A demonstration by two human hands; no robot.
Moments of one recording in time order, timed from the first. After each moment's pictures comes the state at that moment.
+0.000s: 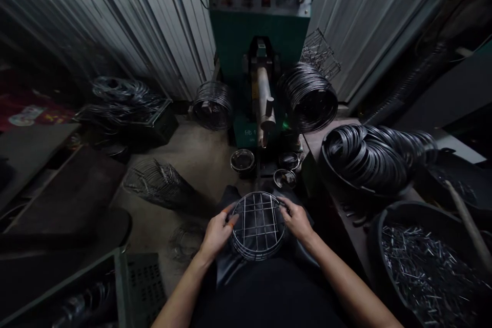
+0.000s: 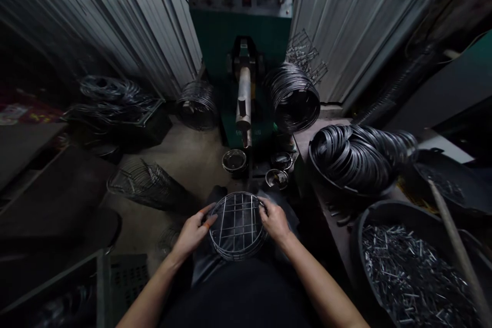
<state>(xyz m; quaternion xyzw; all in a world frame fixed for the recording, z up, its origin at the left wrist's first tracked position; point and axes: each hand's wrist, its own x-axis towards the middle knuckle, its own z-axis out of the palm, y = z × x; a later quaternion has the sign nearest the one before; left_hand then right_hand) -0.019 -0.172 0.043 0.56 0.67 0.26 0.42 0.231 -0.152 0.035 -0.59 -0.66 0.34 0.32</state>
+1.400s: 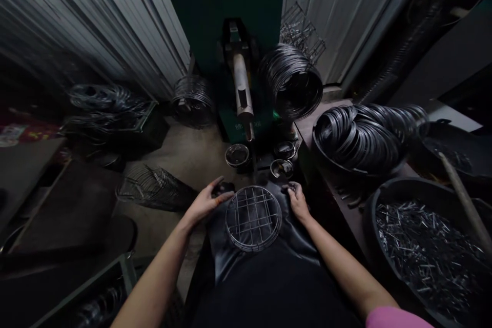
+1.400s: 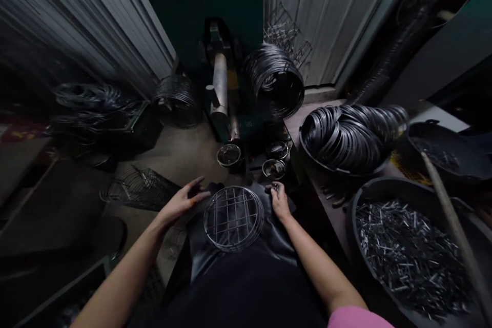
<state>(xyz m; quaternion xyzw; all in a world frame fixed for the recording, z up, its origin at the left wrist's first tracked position) -0.029 -0.110 0.083 0.55 0.64 0.21 0.49 0.266 -0.130 -0.034 -0.59 -0.41 0.43 0.54</state>
